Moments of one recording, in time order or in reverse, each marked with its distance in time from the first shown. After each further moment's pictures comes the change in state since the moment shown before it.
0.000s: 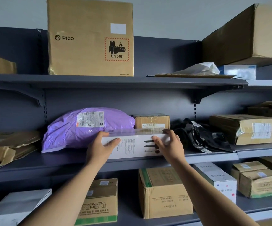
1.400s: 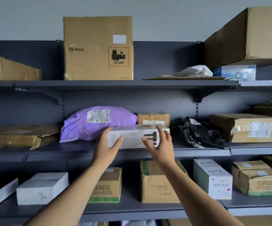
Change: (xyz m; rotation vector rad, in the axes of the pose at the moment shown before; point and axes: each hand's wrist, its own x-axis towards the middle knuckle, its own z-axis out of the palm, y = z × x) left_hand -0.086 0.059 -0.011 -0.094 0.094 0.065; right_hand -0.067 -0.037 -0.032 0.155 -0.118 -0.061
